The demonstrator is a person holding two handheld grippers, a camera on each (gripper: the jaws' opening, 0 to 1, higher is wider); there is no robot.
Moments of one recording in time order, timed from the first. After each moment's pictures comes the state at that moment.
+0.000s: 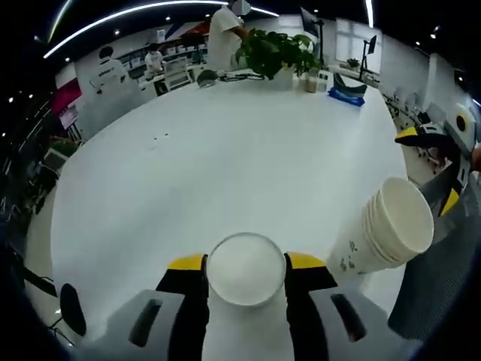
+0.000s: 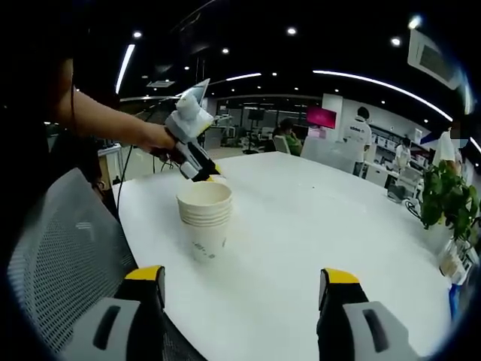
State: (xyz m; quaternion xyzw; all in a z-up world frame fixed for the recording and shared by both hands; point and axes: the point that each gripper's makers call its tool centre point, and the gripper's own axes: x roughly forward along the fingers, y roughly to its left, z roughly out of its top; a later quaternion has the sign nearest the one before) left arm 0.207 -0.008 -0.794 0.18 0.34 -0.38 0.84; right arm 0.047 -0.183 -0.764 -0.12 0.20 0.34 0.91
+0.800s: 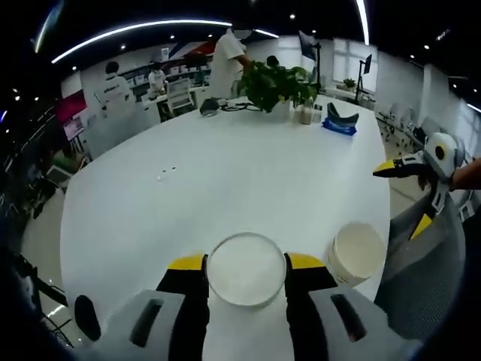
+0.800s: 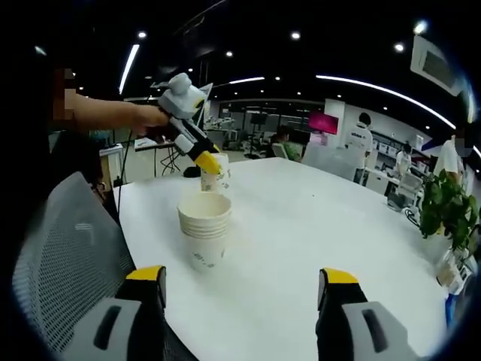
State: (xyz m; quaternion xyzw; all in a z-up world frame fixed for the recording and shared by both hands) left arm 0.199 -0.007 -0.712 0.14 0.28 -0.40 0.86; right arm 0.055 -0.177 -0.740 -0.13 0.19 0.34 0.91
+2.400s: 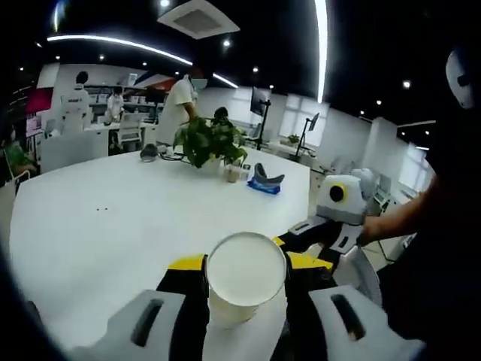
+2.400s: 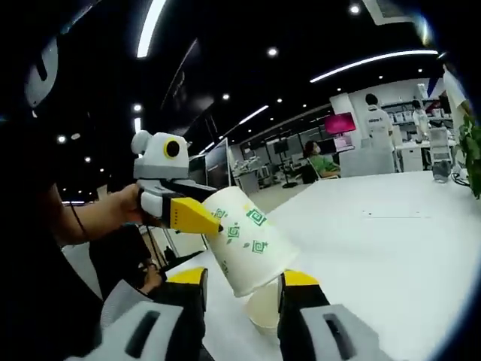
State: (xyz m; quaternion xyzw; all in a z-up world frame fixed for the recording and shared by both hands) left arm 0.096 -0.068 -0.632 0.00 0.21 -0.56 0.80; right arm 0.068 -0.087 -0.667 0.10 0.14 0.45 0.88
